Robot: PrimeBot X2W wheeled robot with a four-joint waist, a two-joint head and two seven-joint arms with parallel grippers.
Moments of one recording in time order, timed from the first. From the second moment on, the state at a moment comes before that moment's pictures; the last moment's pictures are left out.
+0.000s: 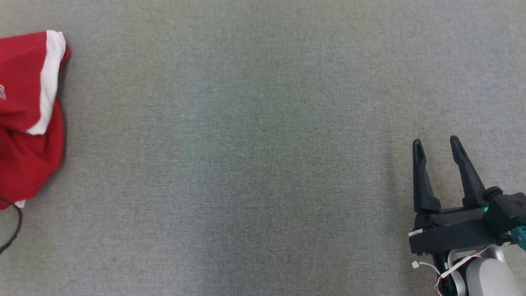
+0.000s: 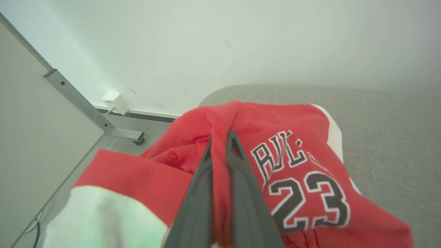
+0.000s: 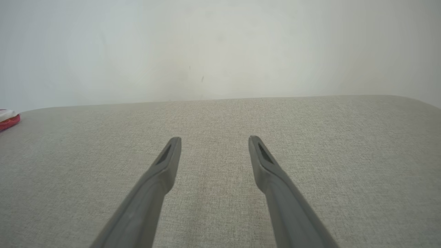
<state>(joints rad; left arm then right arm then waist) -0.81 0.54 0.03 0.75 -0.38 -0.08 0.03 -0.18 -0.08 -0.02 -0.04 0.14 0.13 -0.12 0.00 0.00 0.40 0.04</state>
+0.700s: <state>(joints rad) -1.00 0.47 -0.12 0.27 -0.34 -0.11 -0.05 -0.14 -0.06 0.01 0.09 0.19 0.13 -0.20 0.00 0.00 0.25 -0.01</state>
